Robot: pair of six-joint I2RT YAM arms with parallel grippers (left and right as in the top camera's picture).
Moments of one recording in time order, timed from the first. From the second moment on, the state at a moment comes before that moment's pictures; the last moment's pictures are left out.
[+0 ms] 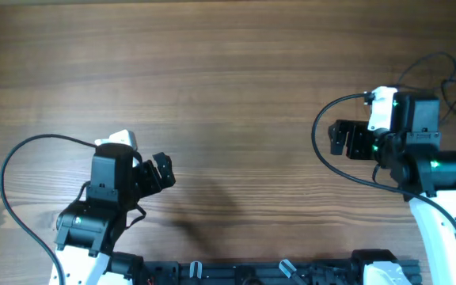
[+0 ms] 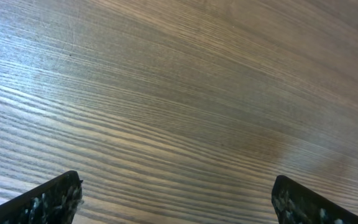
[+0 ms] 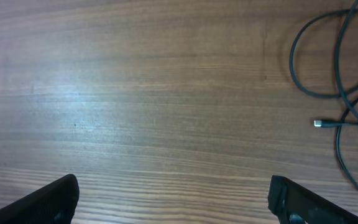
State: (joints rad) left arm -0.19 0.79 0.67 -0.81 0.00 -0.51; right arm 0.01 1.08 0.99 -0.88 -0.14 0.08
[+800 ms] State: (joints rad) left arm -0.19 0.89 0.67 -0.81 0.00 -0.51; right arm 0.03 0.52 0.88 -0.54 -0.13 0.05
